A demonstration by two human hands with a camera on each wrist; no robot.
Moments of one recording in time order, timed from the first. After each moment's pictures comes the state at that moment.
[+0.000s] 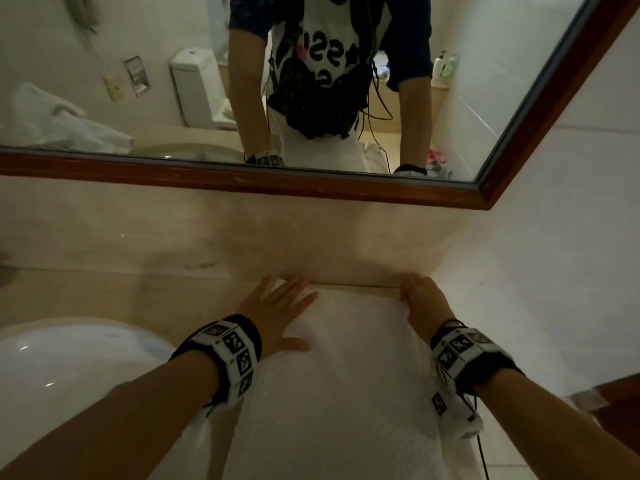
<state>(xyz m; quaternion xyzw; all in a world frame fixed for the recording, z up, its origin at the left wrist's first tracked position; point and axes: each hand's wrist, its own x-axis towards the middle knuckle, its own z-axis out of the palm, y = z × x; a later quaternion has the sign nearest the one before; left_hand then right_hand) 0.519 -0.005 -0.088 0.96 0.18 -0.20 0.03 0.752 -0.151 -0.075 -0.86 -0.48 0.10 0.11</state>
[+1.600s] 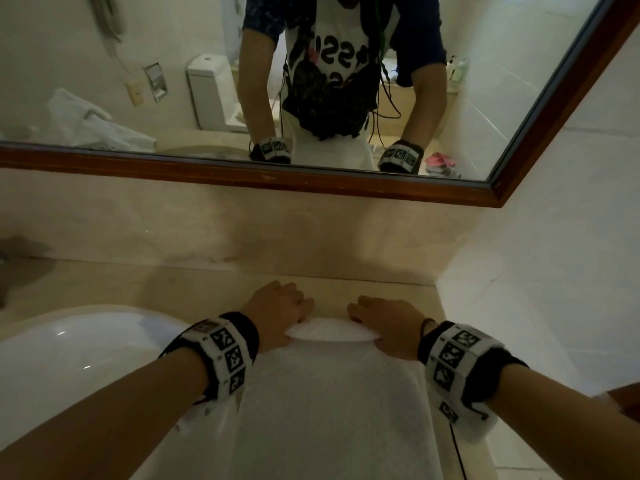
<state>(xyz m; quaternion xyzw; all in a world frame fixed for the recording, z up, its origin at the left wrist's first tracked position) 0.492 -0.013 -0.059 0.98 0.14 -0.10 0.00 0.675 -0.140 -0.044 -0.68 -0.70 0.17 -0.14</state>
